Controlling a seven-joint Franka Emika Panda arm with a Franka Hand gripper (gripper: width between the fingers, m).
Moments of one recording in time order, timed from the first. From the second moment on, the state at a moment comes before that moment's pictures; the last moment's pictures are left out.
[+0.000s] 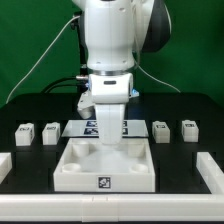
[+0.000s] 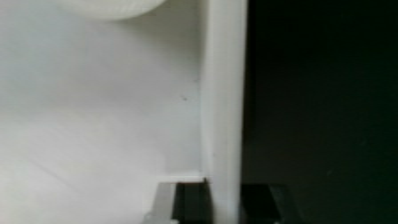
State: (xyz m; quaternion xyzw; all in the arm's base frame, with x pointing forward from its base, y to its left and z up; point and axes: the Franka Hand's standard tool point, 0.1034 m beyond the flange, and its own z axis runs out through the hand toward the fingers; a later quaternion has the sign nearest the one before) arm 0.453 0.005 0.015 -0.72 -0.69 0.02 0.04
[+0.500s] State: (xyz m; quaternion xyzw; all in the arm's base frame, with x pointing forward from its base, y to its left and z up) arm 0.493 0.056 0.016 -0.72 -0.69 -0.01 0.04
